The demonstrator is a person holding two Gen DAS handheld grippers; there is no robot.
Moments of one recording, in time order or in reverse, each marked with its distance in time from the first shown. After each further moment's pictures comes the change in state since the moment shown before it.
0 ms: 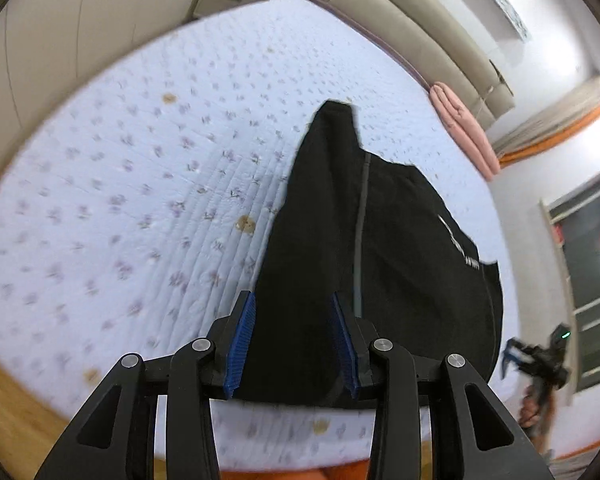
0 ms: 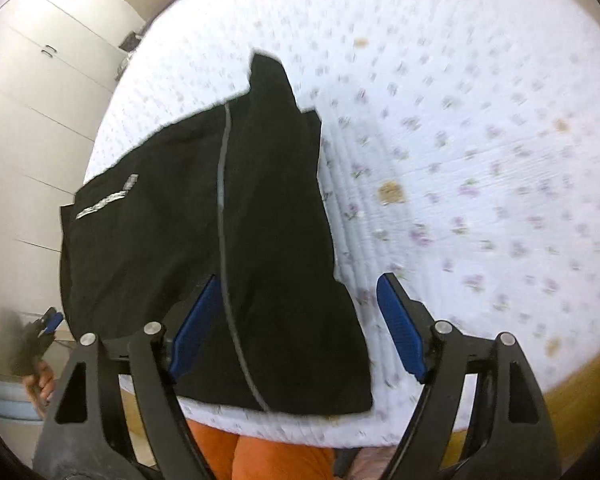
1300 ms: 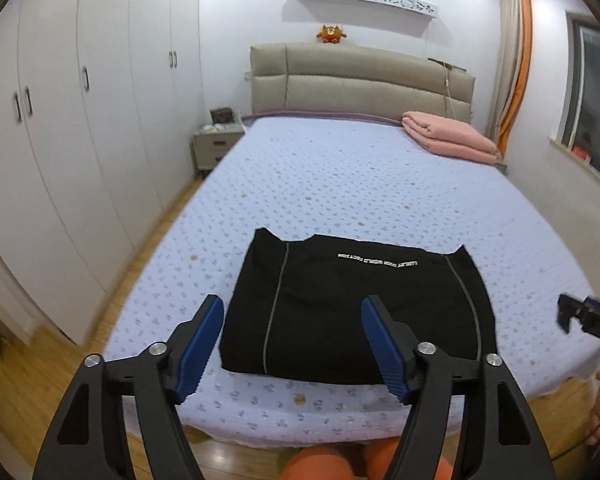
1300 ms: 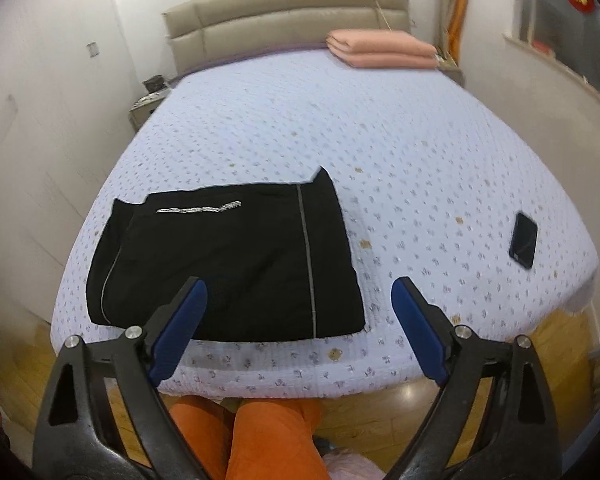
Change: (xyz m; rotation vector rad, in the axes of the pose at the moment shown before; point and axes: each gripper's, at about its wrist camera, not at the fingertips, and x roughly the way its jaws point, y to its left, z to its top) left arm -0.187 -0.243 -0.113 0.405 -0.382 0.344; right arm -0.197 0.097 -0.123 -0.230 -0.388 -0.220
